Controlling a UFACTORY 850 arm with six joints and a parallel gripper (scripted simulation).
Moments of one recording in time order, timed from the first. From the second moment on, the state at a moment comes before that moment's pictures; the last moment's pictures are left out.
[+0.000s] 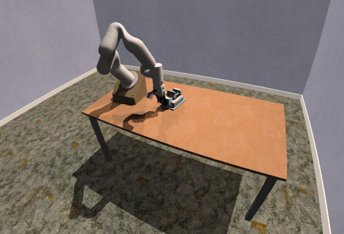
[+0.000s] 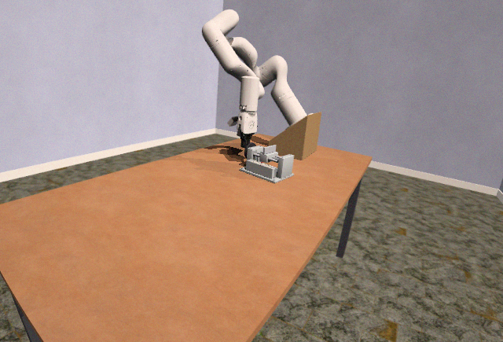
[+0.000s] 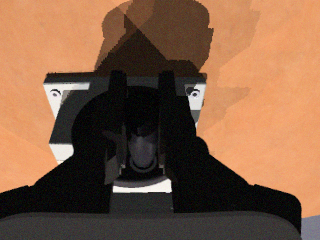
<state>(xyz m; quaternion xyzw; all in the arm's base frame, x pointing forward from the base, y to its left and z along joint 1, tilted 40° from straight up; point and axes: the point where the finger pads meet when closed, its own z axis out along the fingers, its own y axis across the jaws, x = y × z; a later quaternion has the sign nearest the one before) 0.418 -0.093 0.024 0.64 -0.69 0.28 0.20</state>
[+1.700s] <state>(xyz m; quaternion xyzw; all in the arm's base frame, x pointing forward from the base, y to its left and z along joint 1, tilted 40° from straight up) 0.428 -0.129 -0.017 0.64 -0.69 0.28 0.20</state>
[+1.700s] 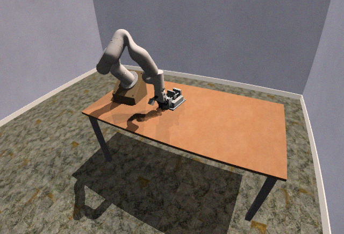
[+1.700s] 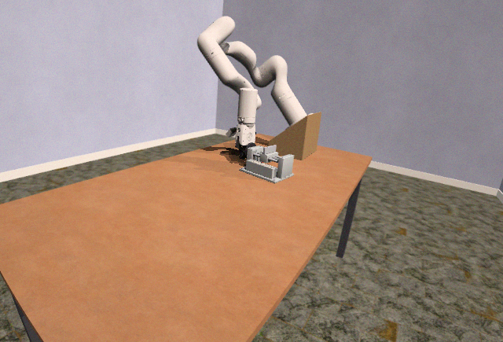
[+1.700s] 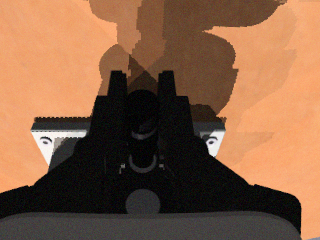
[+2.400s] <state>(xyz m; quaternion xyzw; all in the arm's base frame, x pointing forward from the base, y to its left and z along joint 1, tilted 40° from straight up) 0.399 -0.115 -0.005 0.64 -0.69 0.28 0.20</state>
